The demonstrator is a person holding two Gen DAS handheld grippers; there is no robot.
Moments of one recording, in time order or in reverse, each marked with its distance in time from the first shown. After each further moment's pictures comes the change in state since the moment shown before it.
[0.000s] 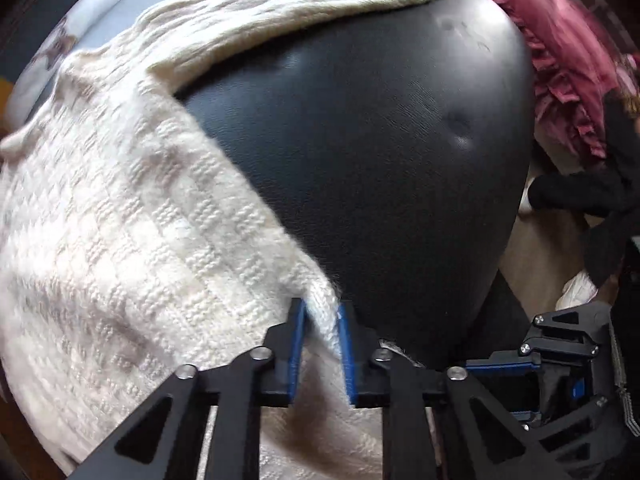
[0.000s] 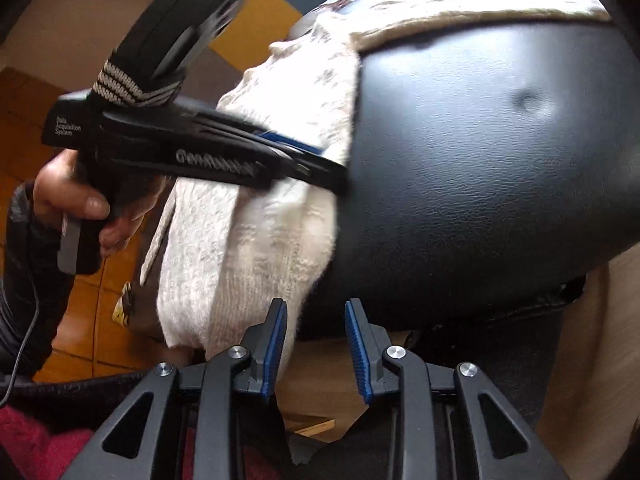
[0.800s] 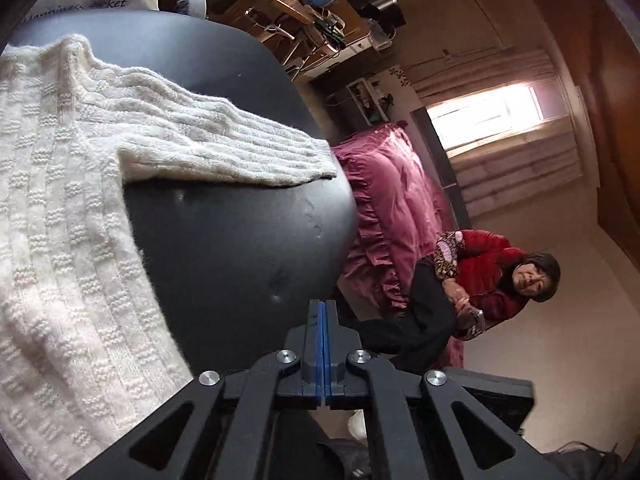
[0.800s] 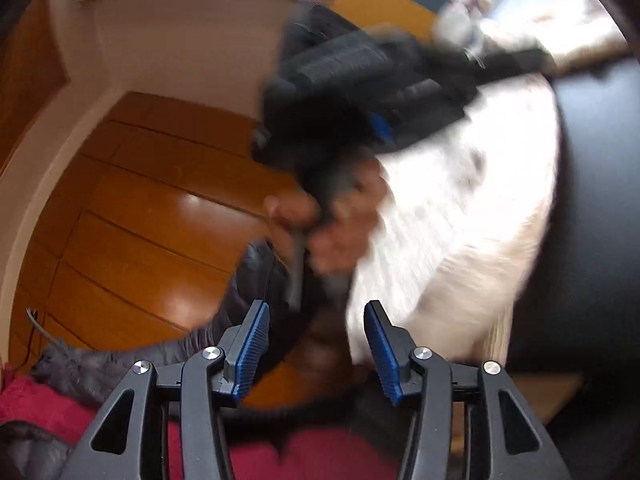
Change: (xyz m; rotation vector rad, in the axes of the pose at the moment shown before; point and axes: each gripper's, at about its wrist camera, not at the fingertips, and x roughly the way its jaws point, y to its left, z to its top) left arm -0.076 0.063 0.005 -0.239 -0.456 -0.796; right arm -0.019 0.064 0.022 -0.049 0.039 0.567
